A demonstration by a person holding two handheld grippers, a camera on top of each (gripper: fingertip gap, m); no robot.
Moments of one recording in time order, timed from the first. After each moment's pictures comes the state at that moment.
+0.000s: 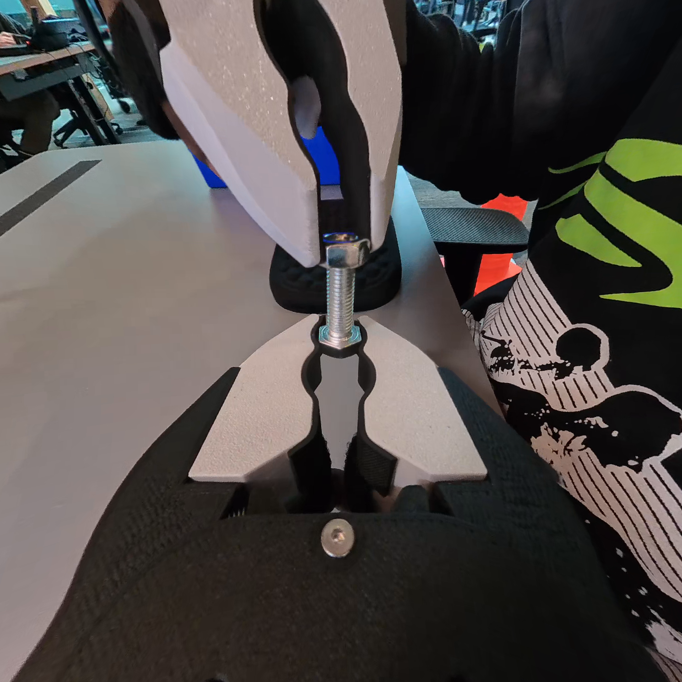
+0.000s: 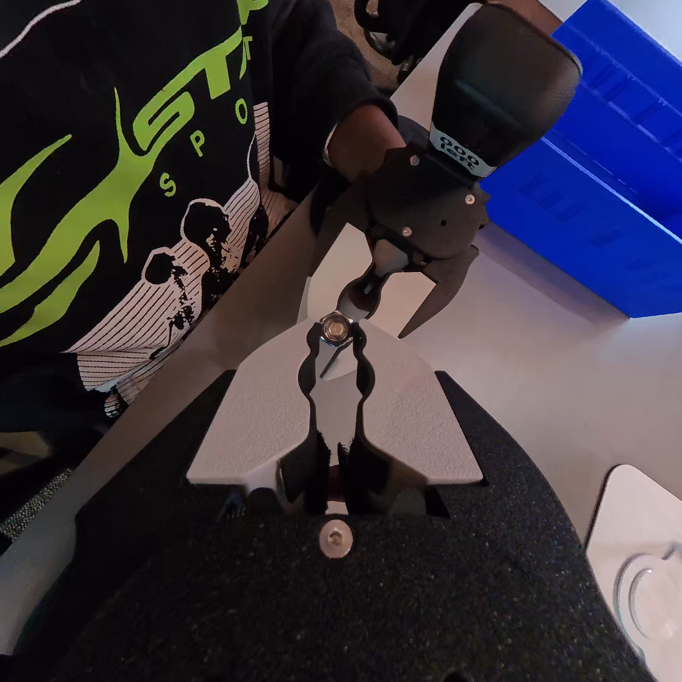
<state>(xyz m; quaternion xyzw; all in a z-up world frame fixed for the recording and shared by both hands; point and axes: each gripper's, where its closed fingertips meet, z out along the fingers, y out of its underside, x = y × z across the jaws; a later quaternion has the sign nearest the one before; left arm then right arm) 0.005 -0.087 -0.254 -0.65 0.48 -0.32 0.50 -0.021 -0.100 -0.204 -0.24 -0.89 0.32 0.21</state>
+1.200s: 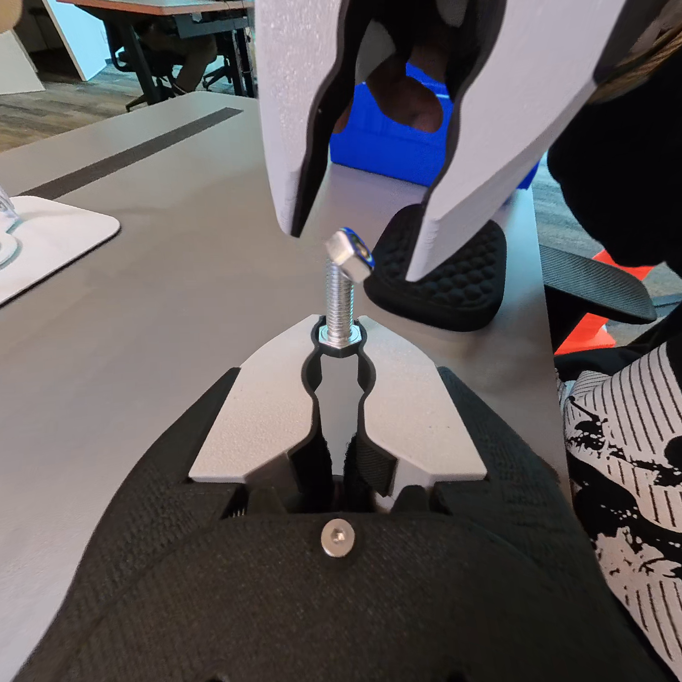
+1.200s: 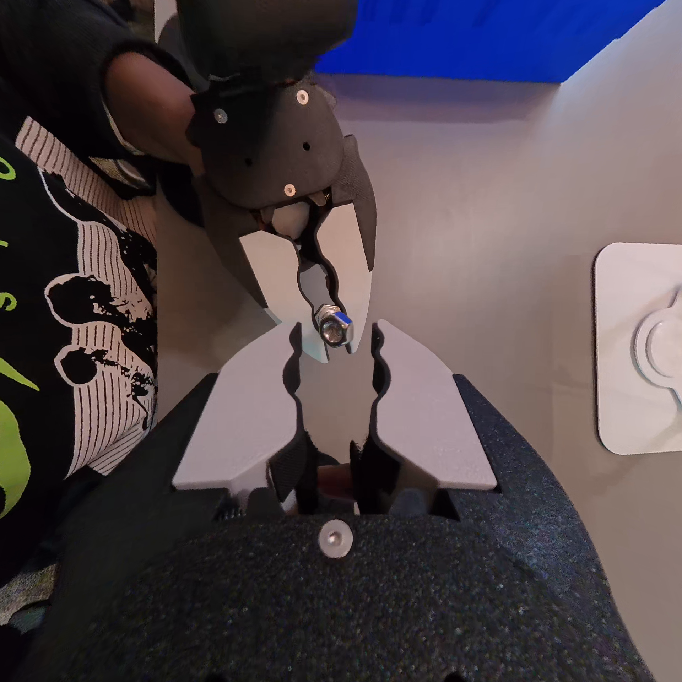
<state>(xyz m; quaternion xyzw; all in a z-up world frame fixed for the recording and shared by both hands) -0.023 -0.041 -0.255 -0.74 0.32 -0.26 0.53 -0.044 -0.055 -0.204 -0.53 -0.79 0.21 0.22</state>
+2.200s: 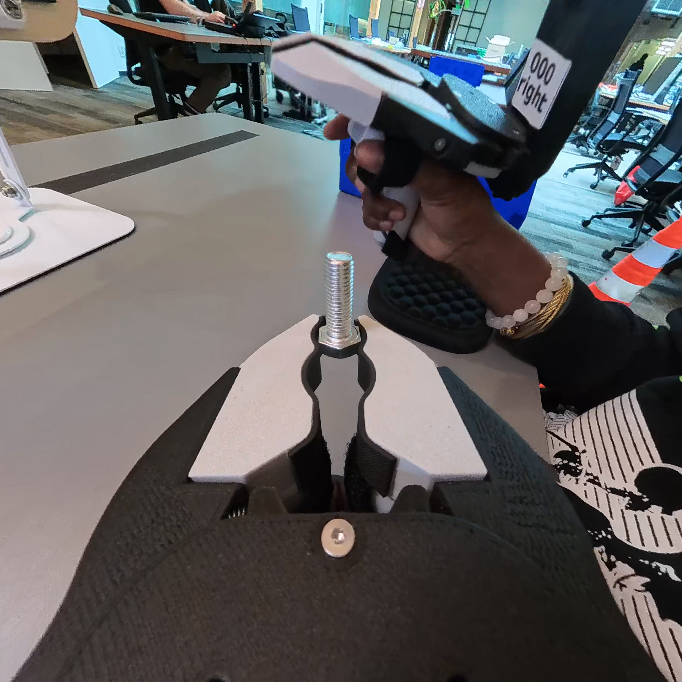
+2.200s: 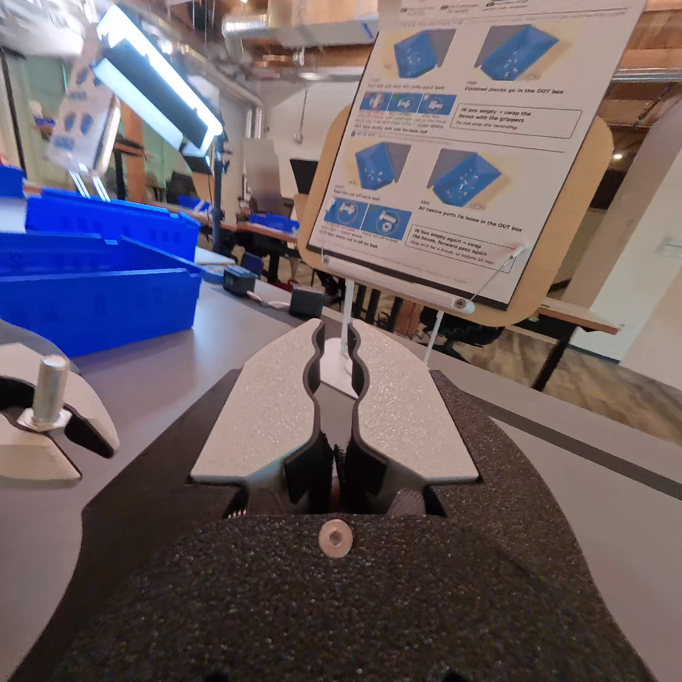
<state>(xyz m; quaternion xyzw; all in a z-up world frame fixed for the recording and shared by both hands) -0.035 -0.036 -0.244 -0.74 0.28 -0.30 0.54 0.000 0.064 -0.153 -0.53 -0.34 0.28 0.72</state>
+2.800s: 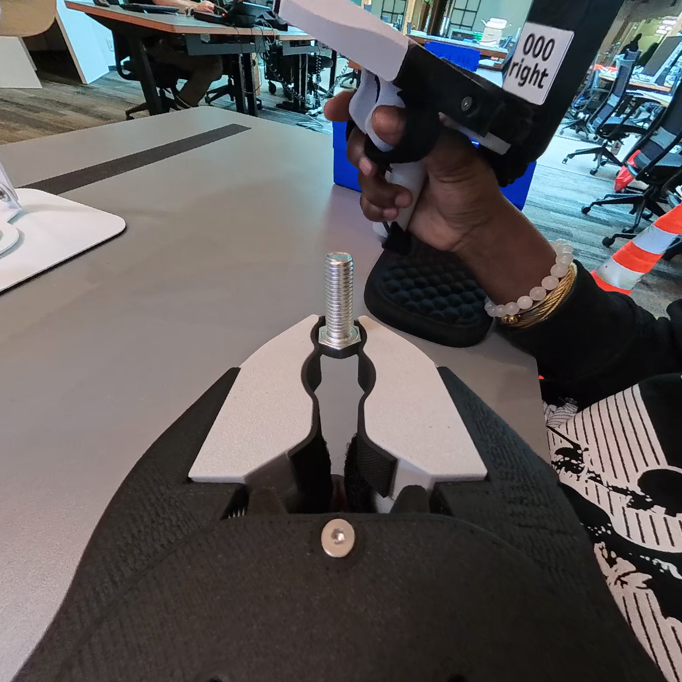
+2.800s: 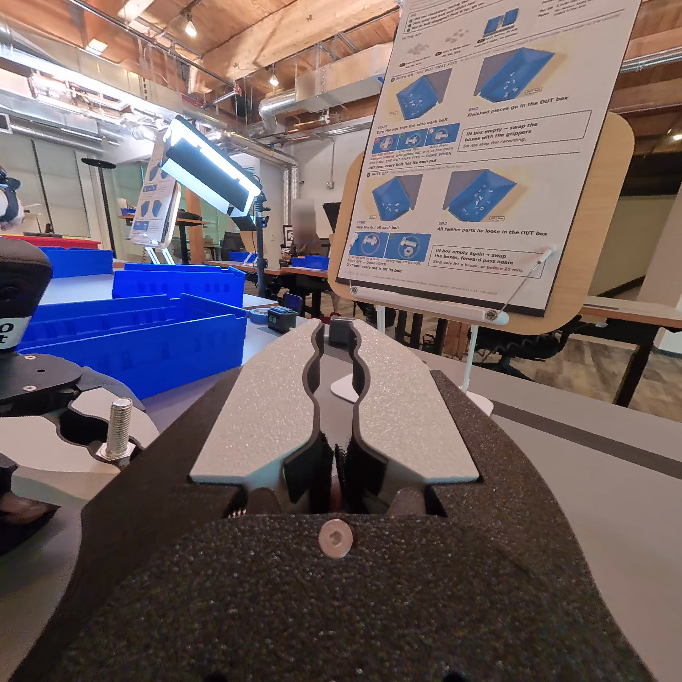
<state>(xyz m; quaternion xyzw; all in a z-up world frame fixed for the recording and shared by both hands) -0.031 -0.037 -0.247 -0.74 0.29 -0.29 0.53 0.003 0.053 -0.142 -0.51 -0.32 0.37 0.70</state>
